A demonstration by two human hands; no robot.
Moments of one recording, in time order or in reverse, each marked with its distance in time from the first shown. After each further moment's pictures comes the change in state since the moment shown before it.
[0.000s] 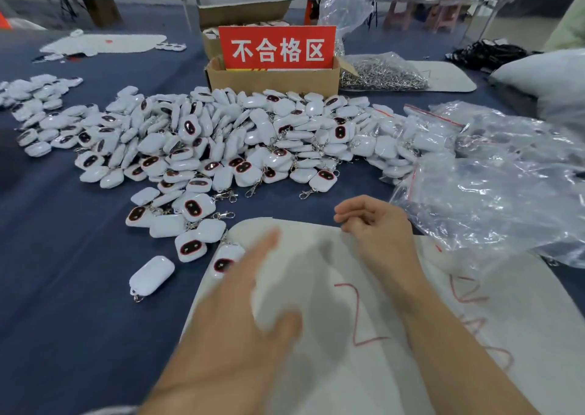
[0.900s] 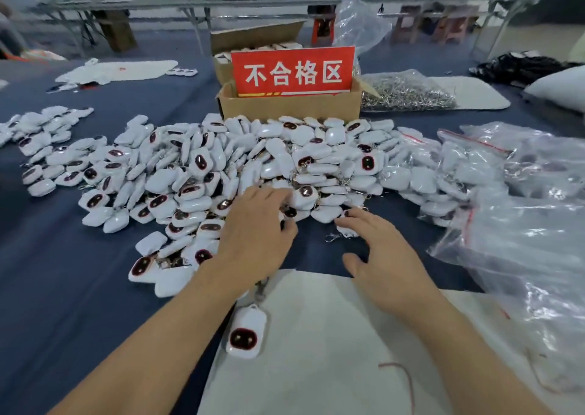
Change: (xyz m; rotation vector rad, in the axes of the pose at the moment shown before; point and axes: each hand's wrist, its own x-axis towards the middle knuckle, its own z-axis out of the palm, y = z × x) left_hand 0.201 -0.054 0.024 0.732 0.053 0.472; right_hand 0.052 0.000 0.030 -0.545 -0.248 -0.235
